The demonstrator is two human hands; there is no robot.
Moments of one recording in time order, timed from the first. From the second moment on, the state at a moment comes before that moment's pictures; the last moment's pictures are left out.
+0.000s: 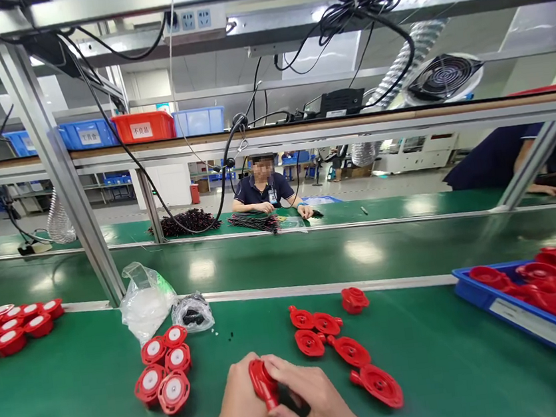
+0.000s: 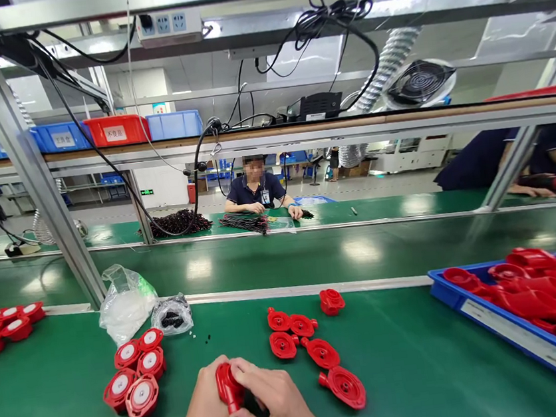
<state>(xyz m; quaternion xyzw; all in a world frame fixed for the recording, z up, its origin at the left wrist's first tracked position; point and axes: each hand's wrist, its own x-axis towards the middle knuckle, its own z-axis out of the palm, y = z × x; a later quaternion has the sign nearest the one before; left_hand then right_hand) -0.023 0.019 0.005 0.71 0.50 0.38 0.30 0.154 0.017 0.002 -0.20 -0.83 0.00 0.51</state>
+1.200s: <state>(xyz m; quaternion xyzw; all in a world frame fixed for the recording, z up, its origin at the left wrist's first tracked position) -0.060 0.019 -0.003 0.84 0.50 0.19 -0.01 0.207 0.056 0.026 -0.55 -0.76 0.19 0.28</state>
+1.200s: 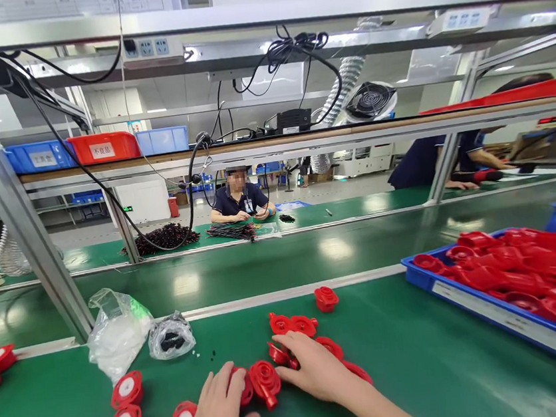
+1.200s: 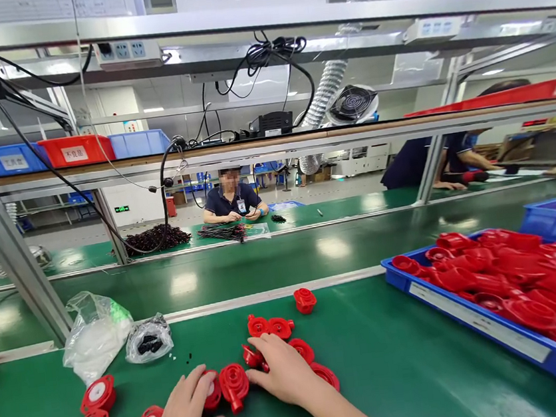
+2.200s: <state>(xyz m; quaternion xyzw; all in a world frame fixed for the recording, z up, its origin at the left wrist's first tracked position) -0.034 0.008 0.026 0.66 0.40 0.43 0.47 0.210 0.068 0.040 -0.47 -0.50 0.57 0.45</state>
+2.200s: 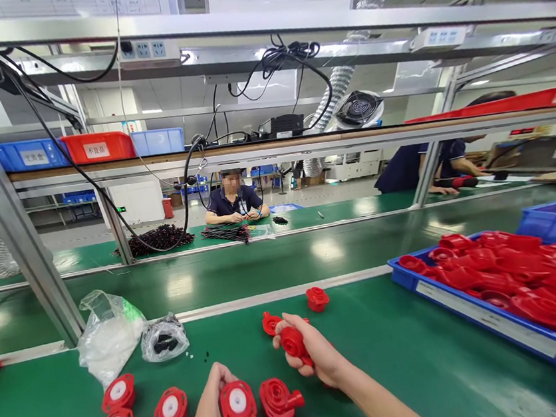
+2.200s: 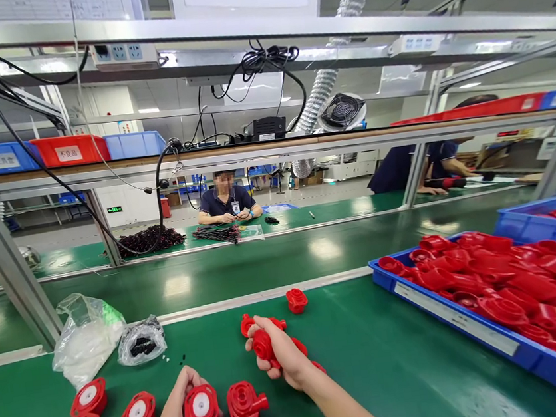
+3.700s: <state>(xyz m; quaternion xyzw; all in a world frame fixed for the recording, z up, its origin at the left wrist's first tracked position) -0.029 0.008 0.017 0.60 0.39 0.42 0.56 0.184 0.011 0.045 -0.30 -0.78 0.31 0.46</state>
